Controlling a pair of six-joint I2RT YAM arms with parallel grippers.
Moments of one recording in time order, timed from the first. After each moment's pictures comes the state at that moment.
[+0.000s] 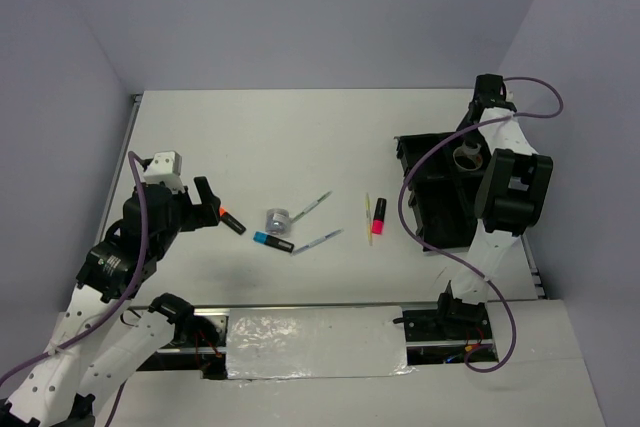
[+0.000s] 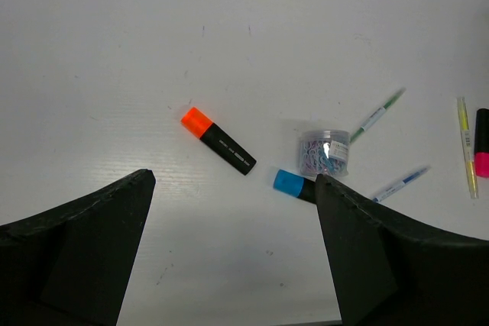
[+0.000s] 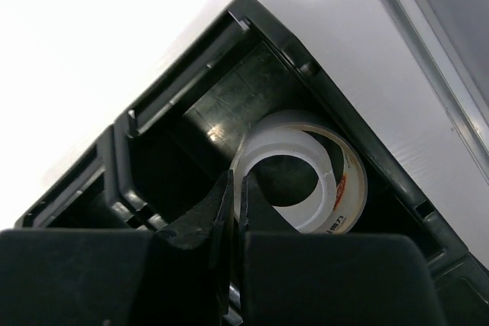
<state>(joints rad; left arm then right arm) -0.41 0.61 0.87 -0.75 -0.30 -0.37 -0.22 1.99 1.63 -0.57 0.20 0.39</state>
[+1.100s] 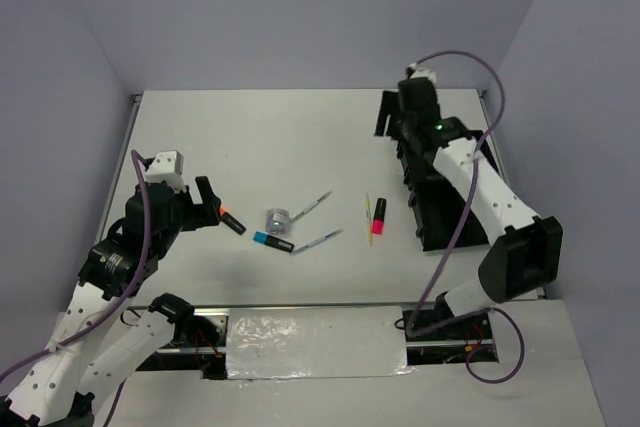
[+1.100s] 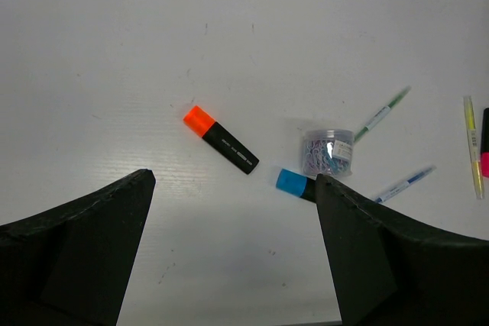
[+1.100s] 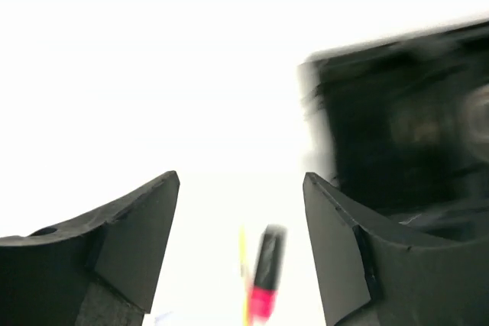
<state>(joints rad) -0.42 0.63 0.87 -0.76 -0.31 -0.37 0.26 1.51 1.43 -0.53 0.23 0.36</state>
